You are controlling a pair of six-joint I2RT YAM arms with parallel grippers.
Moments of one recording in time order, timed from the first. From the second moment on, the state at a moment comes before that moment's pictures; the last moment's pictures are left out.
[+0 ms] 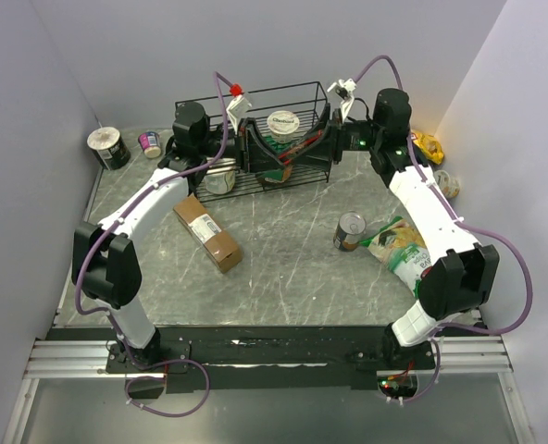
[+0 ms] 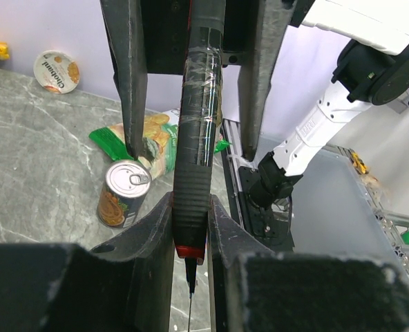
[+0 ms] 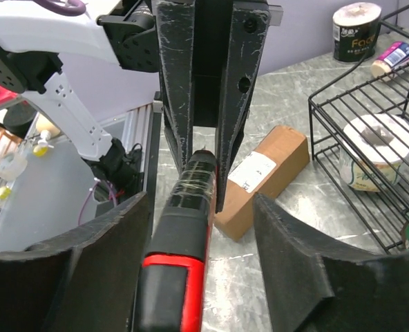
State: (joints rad) left arm -0.41 1.72 1.51 0.36 1.25 -0.52; right arm 0.24 1.58 1.58 -0.08 -1.26 0.23
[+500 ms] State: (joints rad) left arm -0.41 1.72 1.53 0.35 1.26 -0.51; right arm 0.24 1.59 1.58 0.02 -1.26 0.30
